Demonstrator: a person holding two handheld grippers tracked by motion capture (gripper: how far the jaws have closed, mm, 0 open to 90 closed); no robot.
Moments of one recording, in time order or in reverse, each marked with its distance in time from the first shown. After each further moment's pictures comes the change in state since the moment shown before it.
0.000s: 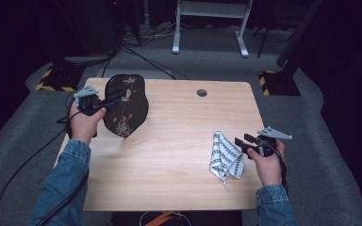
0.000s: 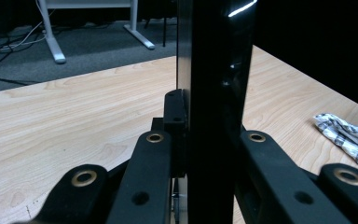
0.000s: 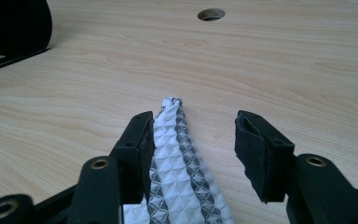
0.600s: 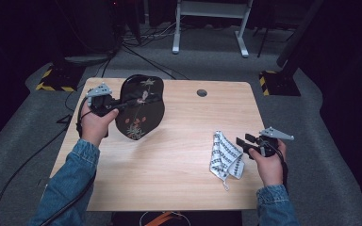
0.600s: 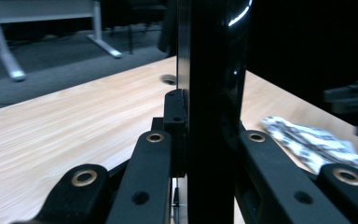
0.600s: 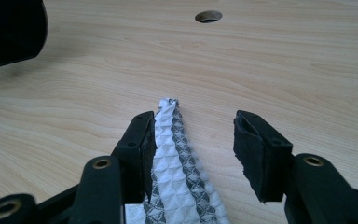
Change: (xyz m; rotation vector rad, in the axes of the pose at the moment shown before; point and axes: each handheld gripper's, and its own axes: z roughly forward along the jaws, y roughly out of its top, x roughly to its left) left arm -0.054 0.022 0.011 0.002 -0.172 0.079; right arm -0.002 0.000 -0.003 -0.007 -0.002 0.007
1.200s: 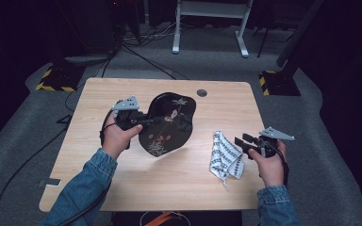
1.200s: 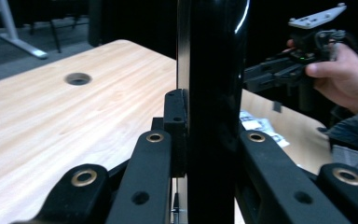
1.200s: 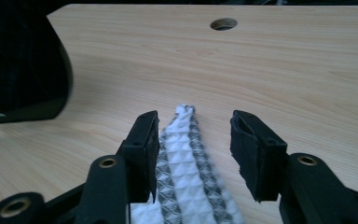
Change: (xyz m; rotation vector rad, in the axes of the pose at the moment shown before) left arm -0.061 -0.013 0.041 0.023 -0.245 0.052; right arm 0.004 0.001 0.000 -0.029 0.074 0.002
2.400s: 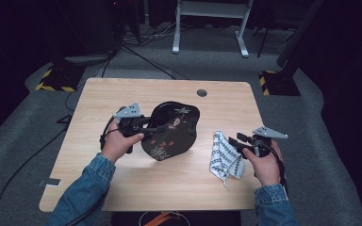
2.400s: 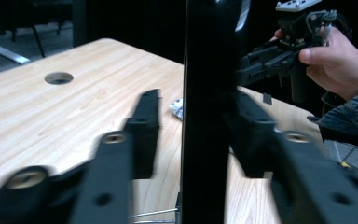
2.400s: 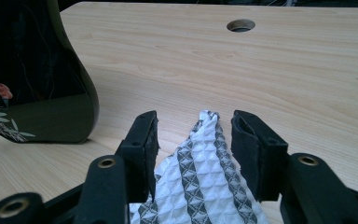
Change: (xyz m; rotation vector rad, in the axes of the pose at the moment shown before) left arm -0.004 -0.016 0.000 -0.017 -0.006 0.070; right arm 0.019 0.008 0.007 0.016 0.003 -0.014
